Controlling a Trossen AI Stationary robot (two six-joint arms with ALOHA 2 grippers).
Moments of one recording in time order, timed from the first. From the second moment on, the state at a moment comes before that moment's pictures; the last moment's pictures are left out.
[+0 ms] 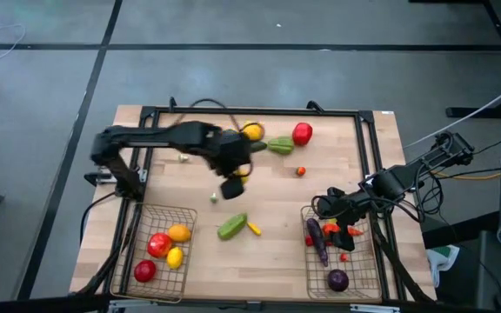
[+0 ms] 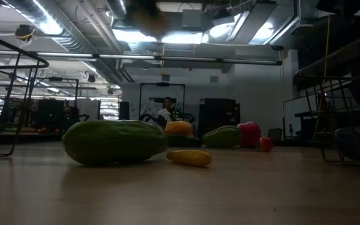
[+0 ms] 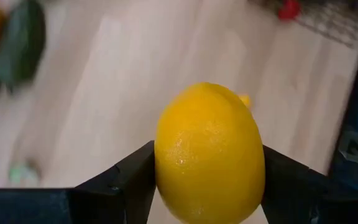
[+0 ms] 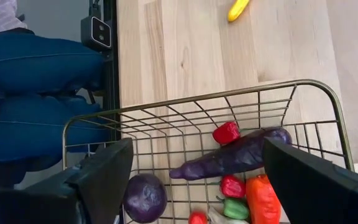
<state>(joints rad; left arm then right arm) 0.02 1.70 1.75 -1.22 0.08 -0.38 0.52 1.23 1.18 -0.93 -0.06 0.68</state>
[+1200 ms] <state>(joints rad) -0.63 1.54 1.36 -1.56 0.06 -1.07 0.52 1.23 1.18 -0.91 -0.02 0.67</state>
